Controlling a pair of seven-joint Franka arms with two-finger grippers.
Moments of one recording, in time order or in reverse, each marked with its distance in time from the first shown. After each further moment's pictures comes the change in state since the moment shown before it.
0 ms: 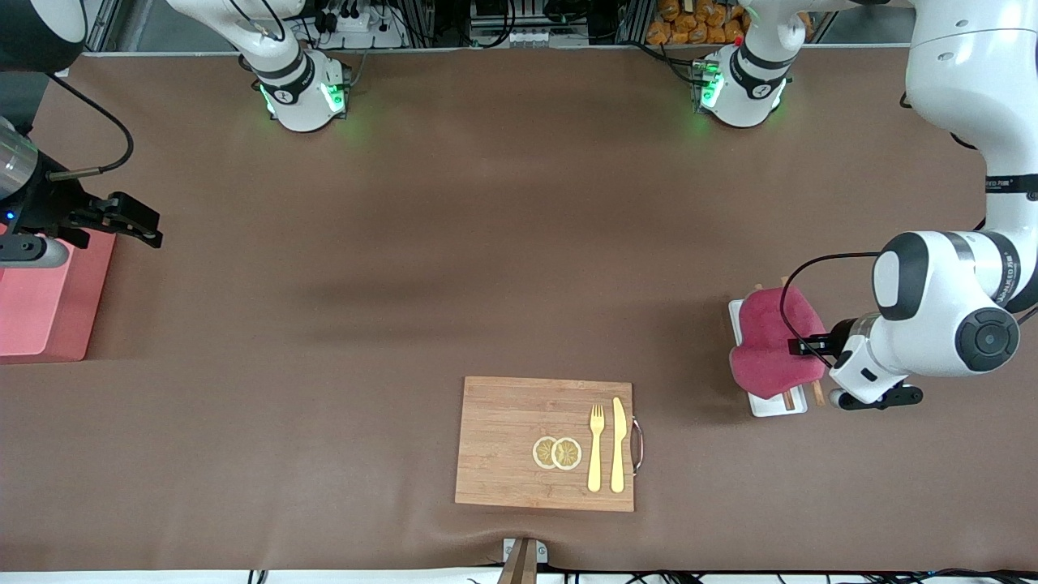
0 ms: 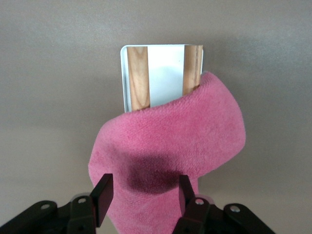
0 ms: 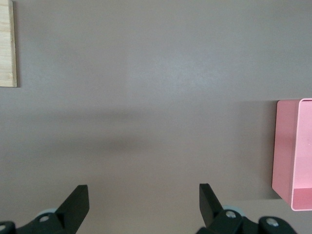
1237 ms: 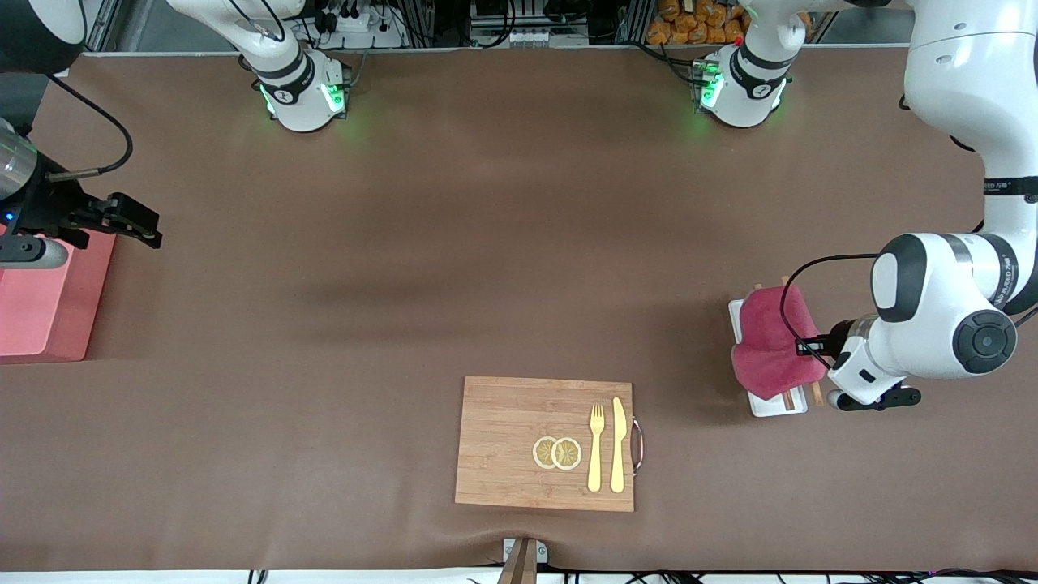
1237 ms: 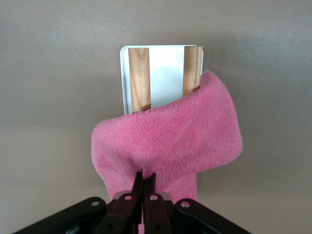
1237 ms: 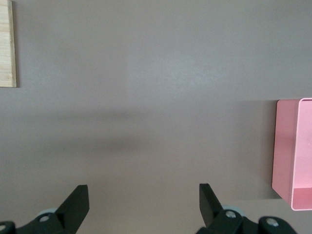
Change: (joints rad) left arm -0.001 0.005 0.001 0.007 0.000 -0.001 0.000; right arm 0.000 0.000 0.000 0.000 0.000 0.000 0.001
